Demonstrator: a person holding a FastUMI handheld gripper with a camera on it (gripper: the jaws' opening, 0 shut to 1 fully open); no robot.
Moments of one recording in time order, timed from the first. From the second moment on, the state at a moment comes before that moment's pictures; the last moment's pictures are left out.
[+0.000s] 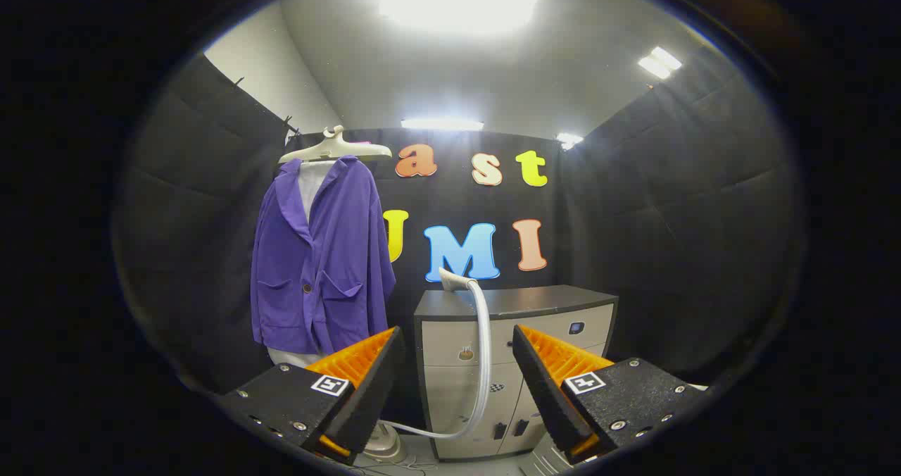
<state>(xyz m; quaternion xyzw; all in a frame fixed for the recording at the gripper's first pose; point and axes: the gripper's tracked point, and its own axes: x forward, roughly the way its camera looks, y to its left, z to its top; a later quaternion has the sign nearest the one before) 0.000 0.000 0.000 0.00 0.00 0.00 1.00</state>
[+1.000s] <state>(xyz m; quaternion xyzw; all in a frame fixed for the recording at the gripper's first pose) 0.014 -0.005 0.029 0.01 0.00 -0.01 1.00</state>
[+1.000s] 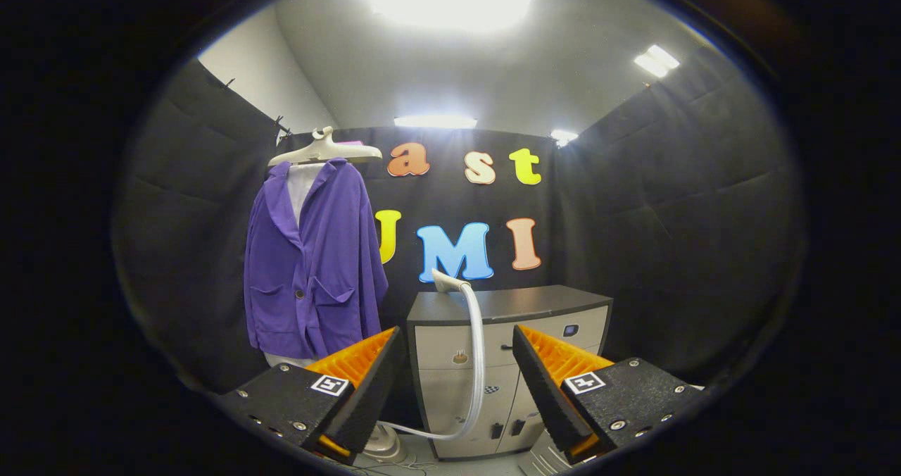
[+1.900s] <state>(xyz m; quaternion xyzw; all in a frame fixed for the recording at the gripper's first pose) 0.196 -0.069 0.111 0.04 -0.02 0.03 1.00</state>
